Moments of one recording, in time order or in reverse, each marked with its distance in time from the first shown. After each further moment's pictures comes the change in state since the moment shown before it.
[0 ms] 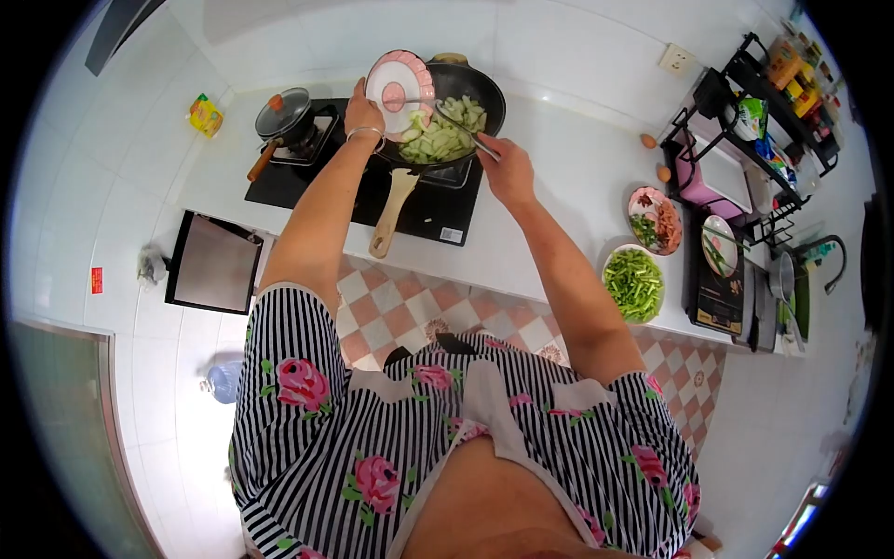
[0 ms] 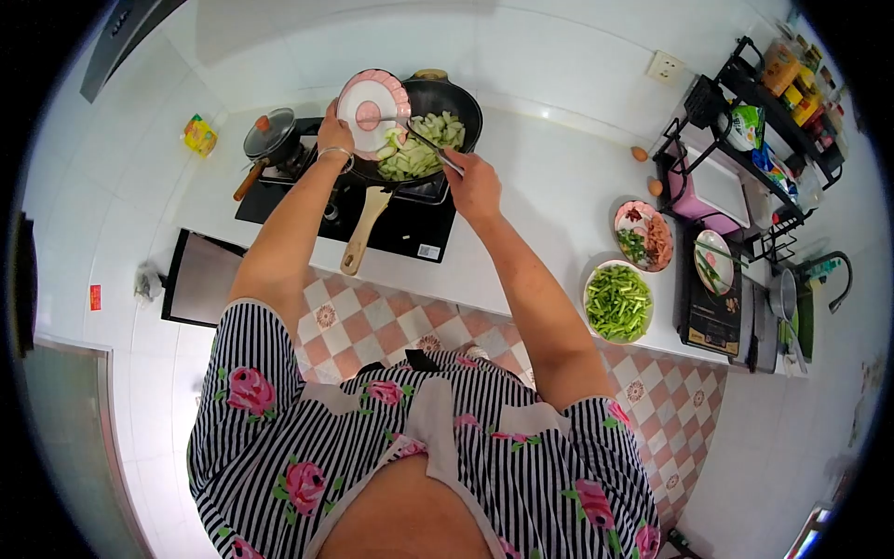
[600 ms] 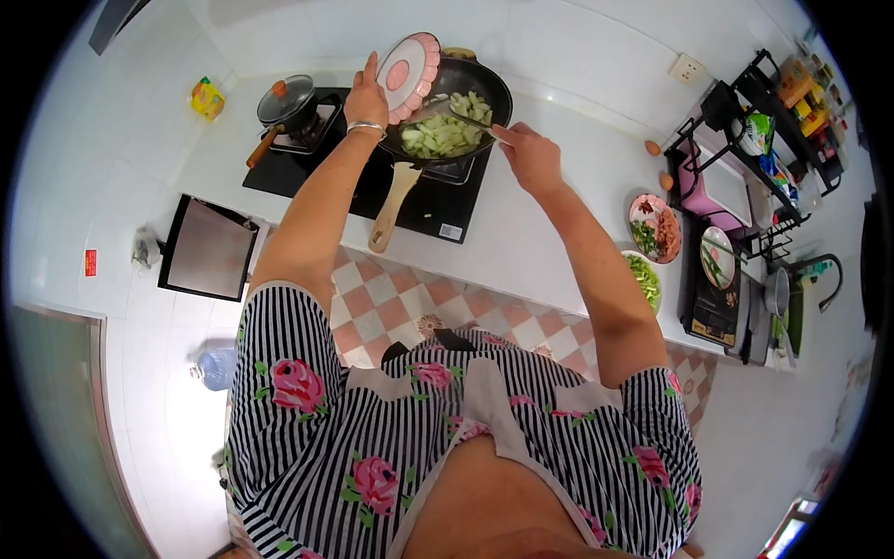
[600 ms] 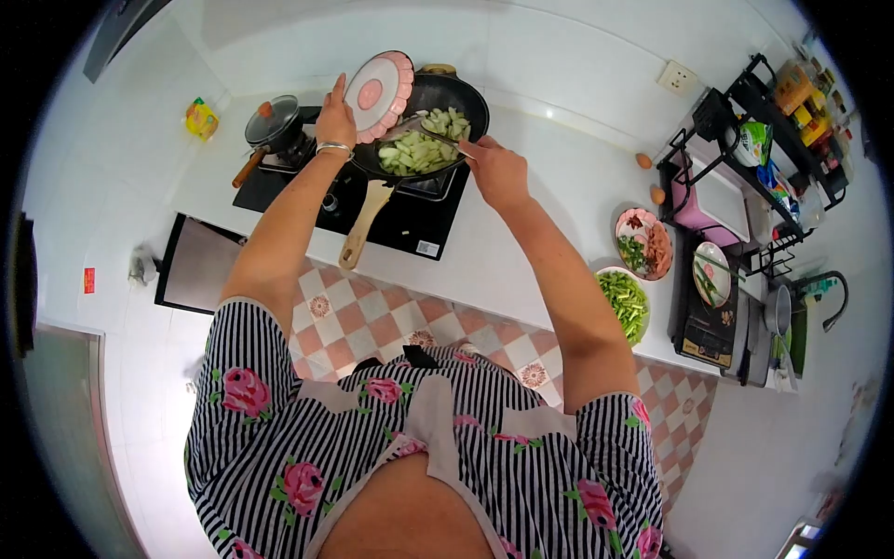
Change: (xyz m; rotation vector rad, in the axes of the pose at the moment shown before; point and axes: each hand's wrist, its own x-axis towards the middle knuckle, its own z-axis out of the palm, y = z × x) left_hand -0.019 0.023 -0.027 0.096 0.156 0.240; right_hand 0.021 0.008 -0.033 -0.418 -0.112 -0.363
